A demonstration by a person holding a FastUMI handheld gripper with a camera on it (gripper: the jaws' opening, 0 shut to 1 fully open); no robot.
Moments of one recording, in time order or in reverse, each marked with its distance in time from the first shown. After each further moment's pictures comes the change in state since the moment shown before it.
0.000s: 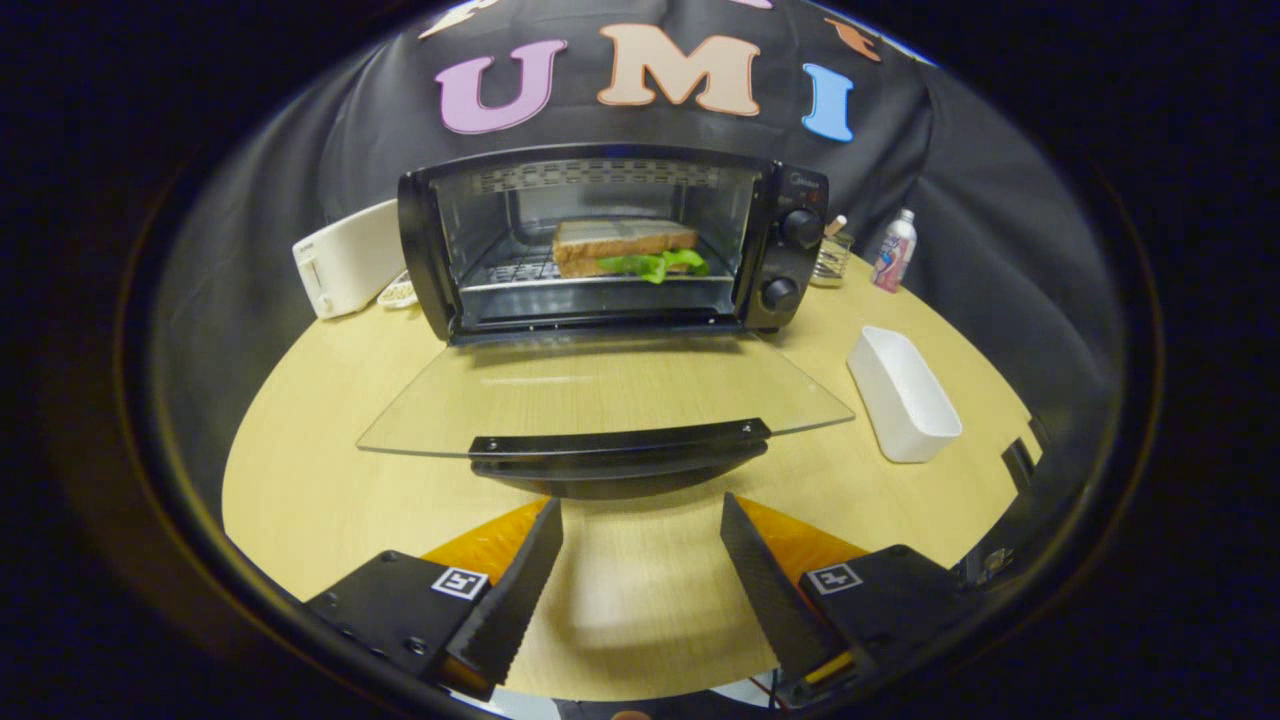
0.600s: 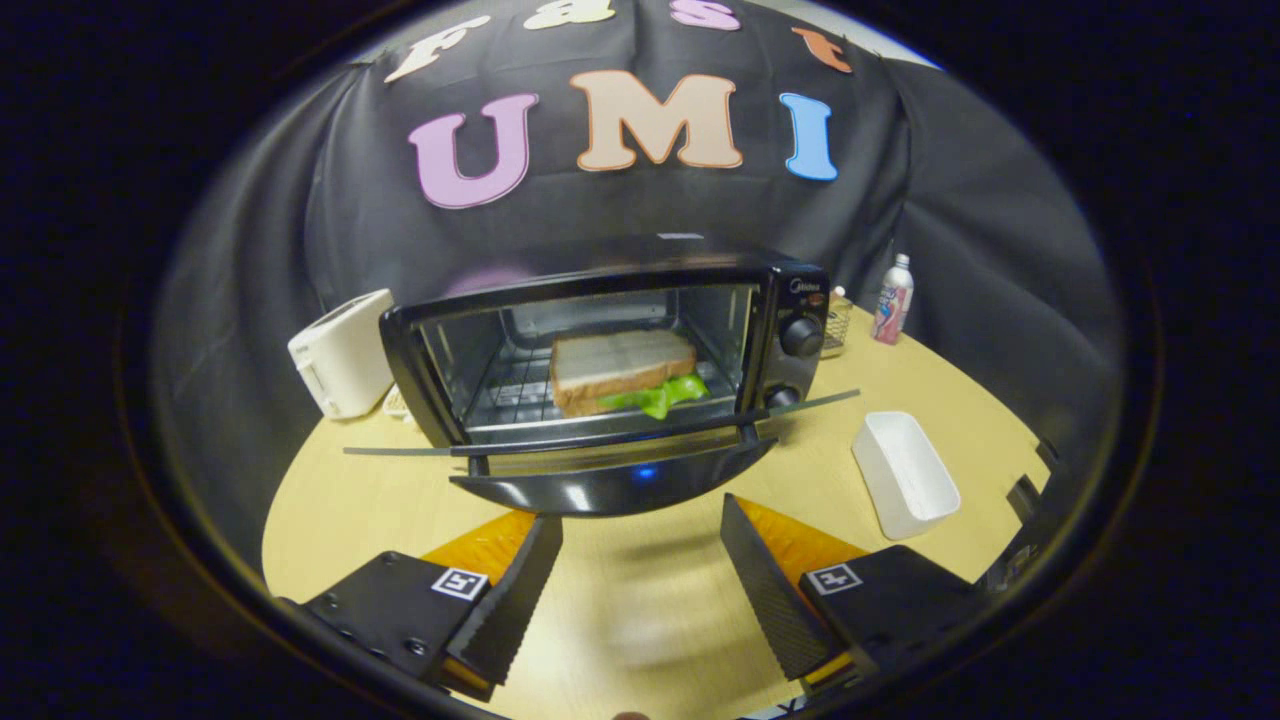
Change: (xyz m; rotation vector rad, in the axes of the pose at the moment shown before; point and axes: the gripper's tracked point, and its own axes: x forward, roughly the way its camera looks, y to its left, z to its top) arm 0.011 0.006 0.104 0.119 -0.166 0.023
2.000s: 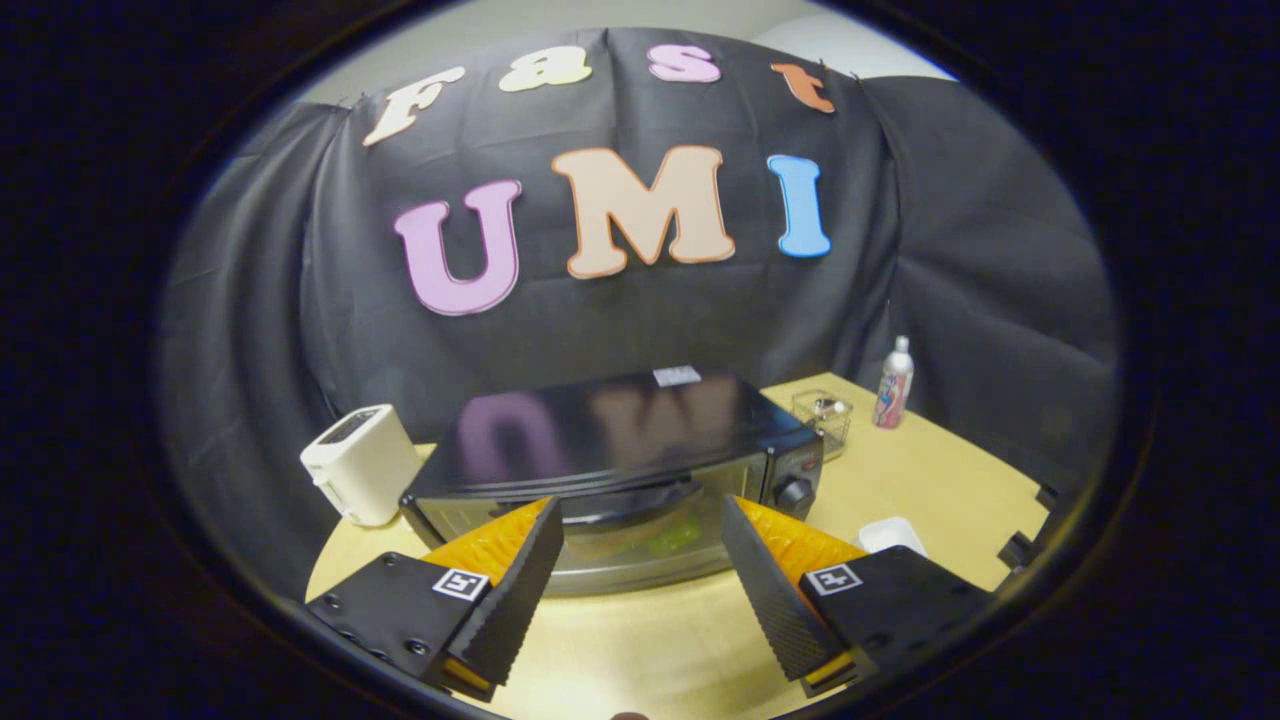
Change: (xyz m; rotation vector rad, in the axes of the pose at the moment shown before) arm -0.009 0.007 0.135 0.053 -0.261 0.007
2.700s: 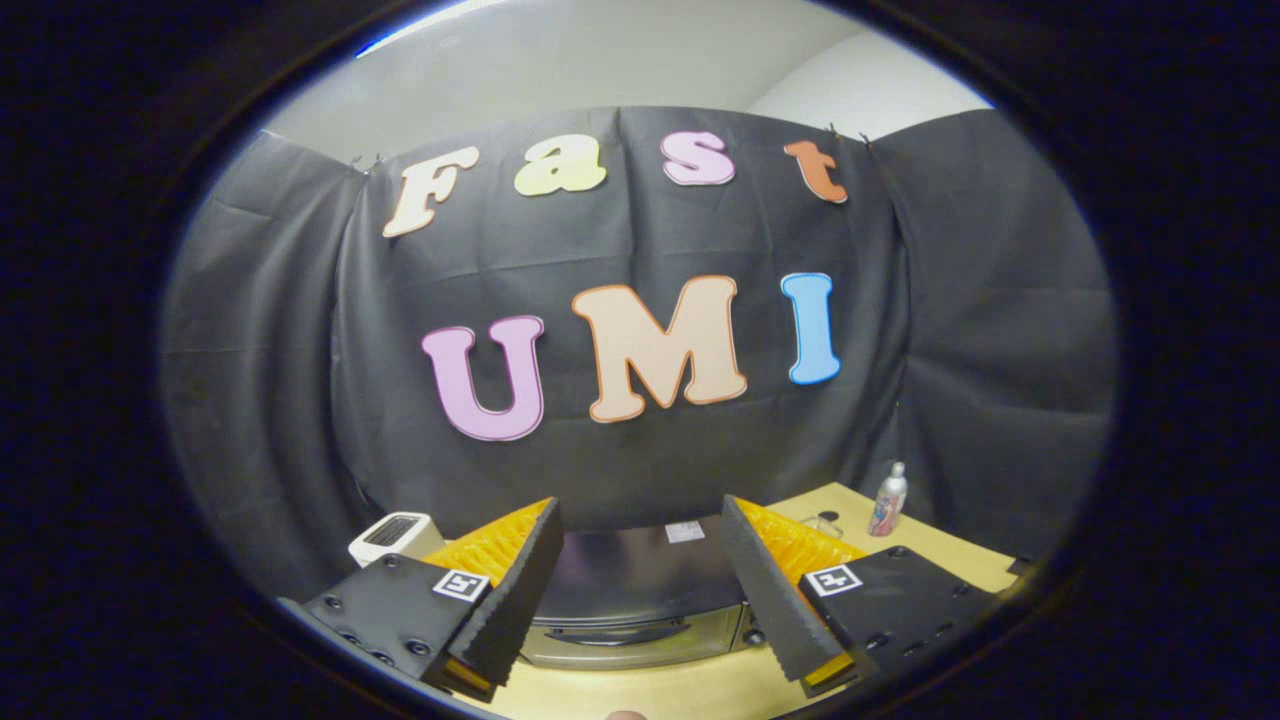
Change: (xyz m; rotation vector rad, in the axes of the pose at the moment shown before) arm -0.050 0.007 0.176 0.010 -0.256 0.063
